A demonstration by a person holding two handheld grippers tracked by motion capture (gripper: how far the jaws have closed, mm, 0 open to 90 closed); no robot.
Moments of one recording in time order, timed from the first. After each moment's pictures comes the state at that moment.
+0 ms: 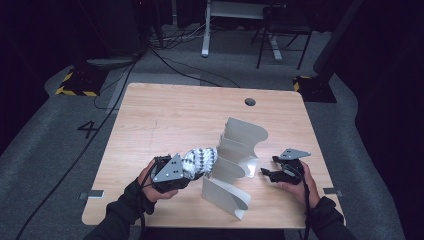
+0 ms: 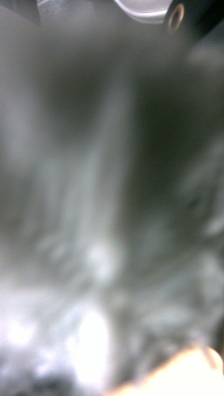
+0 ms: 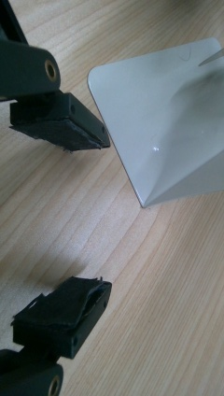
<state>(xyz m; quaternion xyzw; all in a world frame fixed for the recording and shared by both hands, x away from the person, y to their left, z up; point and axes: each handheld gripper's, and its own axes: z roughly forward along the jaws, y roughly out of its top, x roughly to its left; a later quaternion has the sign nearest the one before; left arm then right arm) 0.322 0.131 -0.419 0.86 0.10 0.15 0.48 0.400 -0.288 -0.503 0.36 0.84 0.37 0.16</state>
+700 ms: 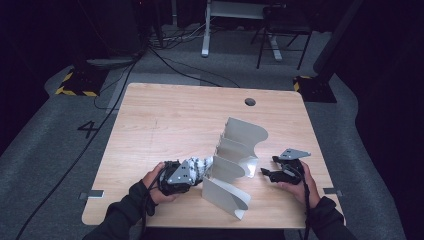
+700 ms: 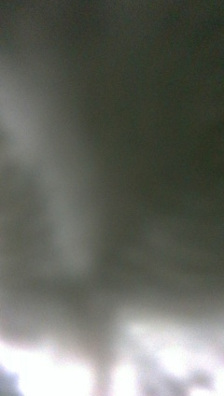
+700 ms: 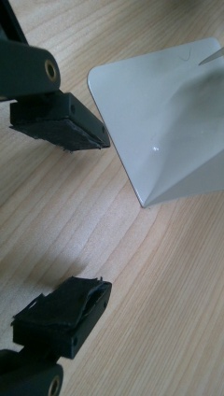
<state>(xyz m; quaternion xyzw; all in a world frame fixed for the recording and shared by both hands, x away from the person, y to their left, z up) 0.334 0.118 -0.460 0.90 0.10 0.13 0.39 0.400 -0.288 -0.503 0.36 0.84 0.37 0.16</state>
